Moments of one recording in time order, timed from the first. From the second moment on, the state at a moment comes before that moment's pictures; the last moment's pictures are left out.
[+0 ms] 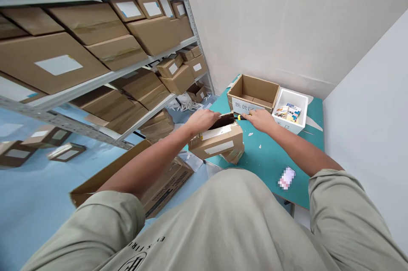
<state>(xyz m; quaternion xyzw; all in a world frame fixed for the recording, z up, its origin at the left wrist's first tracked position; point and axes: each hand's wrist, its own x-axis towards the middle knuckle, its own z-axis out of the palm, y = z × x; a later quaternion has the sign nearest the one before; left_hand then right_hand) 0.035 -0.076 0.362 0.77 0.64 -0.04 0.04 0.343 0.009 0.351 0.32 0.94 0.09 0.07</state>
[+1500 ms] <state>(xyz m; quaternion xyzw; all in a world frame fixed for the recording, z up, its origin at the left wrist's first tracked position) 0.053 -0.134 0.331 0.84 0.53 0.10 0.01 0.365 -0.042 0.452 0.51 0.75 -0.38 0.19</state>
